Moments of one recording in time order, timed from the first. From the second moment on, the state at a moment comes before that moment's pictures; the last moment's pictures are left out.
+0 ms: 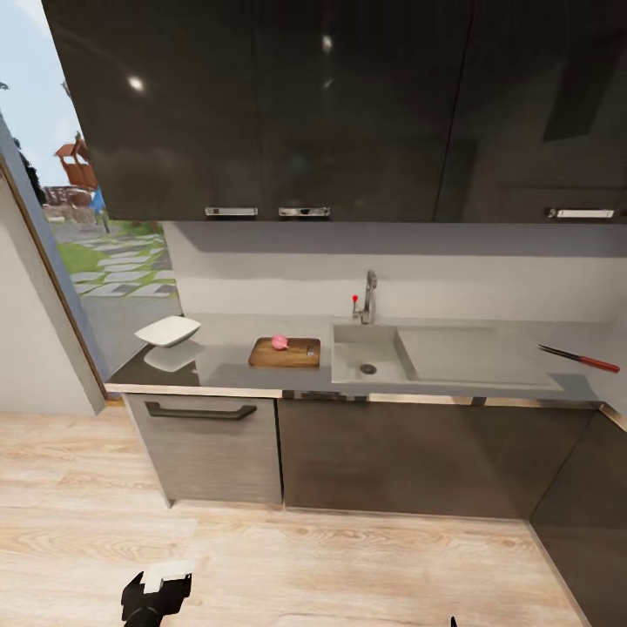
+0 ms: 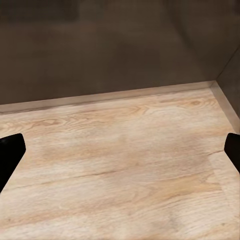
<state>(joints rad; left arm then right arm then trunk) -0.53 0.08 -0.17 0.08 0.17 -0.52 0.14 -0.15 -0.05 -0.14 -0.36 -0.04 -0.57 -0.08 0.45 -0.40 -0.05</state>
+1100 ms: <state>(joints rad) -0.38 0.02 -0.17 0.08 0.17 -0.13 0.13 -0.15 -0.06 -0.15 -0.59 -0.04 -0.41 -0.19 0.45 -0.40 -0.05</state>
